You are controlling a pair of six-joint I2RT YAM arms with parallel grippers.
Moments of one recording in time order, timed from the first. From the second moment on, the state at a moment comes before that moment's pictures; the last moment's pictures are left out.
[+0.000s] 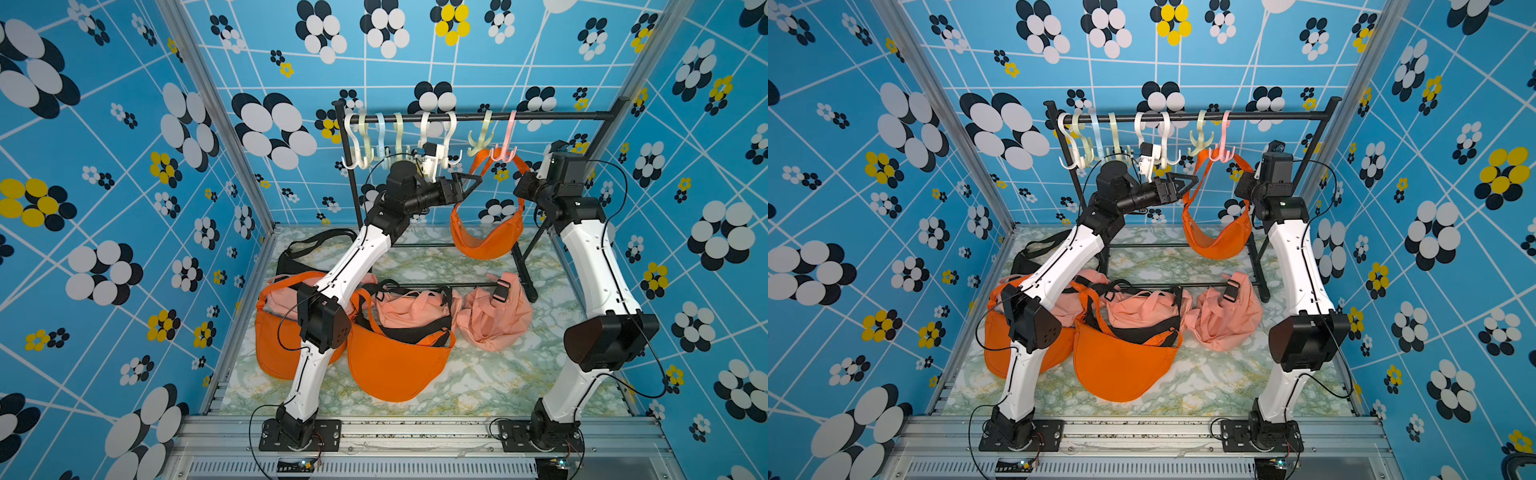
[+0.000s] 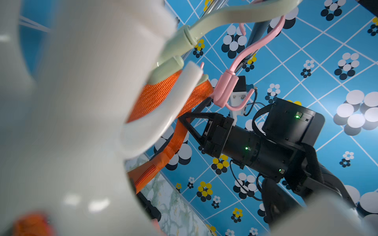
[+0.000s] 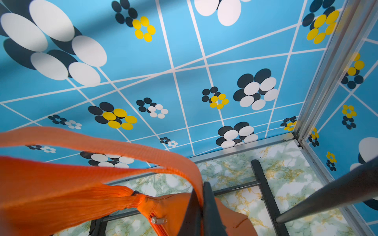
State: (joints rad) left arm -0.57 2.18 2.35 -0.09 0.58 -0.71; right arm 0.05 1.82 2.08 -0.60 0.06 0.28
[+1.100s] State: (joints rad) left arm -0.65 2.24 2.38 -0.10 0.34 -0.41; right arm 0.04 1.76 2.06 -0.63 -0.06 0.33
